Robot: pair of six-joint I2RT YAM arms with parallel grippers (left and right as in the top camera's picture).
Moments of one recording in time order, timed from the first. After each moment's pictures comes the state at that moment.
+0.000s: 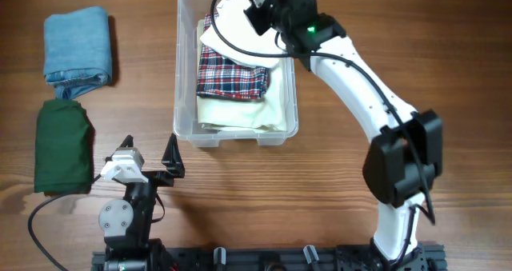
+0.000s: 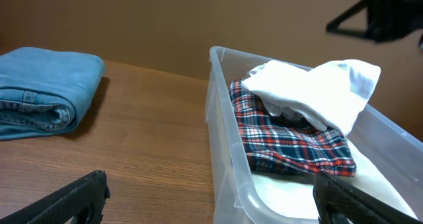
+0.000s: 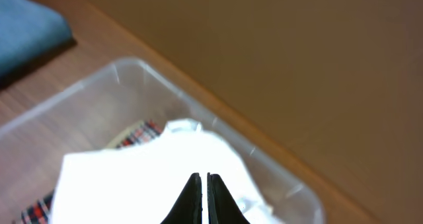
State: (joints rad) left arm 0.06 0.02 0.01 -0.06 0.13 -0.24; right arm 0.47 2.07 1.82 -0.26 -0.08 -0.28
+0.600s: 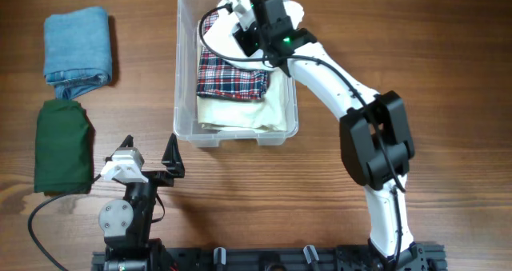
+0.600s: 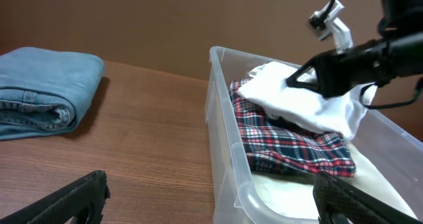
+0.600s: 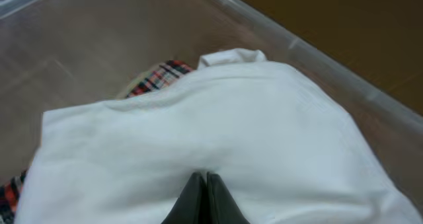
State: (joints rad) left arm 0.06 0.02 0.01 -0.06 0.13 -0.24; right arm 0.51 2.25 1.82 -0.24 -0.08 -0.23
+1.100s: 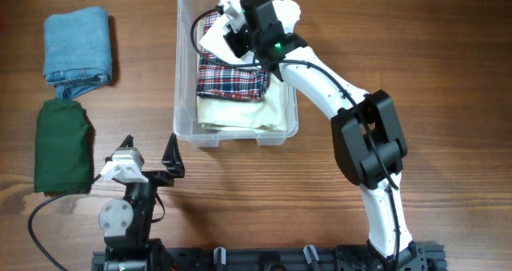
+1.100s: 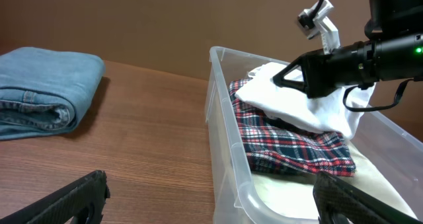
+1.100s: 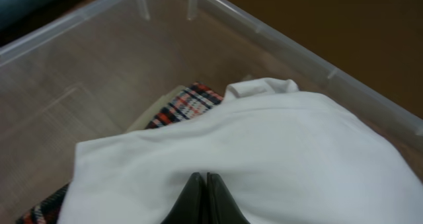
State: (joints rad) left arm 0.06 0.02 0.01 -0.06 0.13 -0.24; right arm 0.54 2.28 1.82 -0.15 -0.09 -0.20
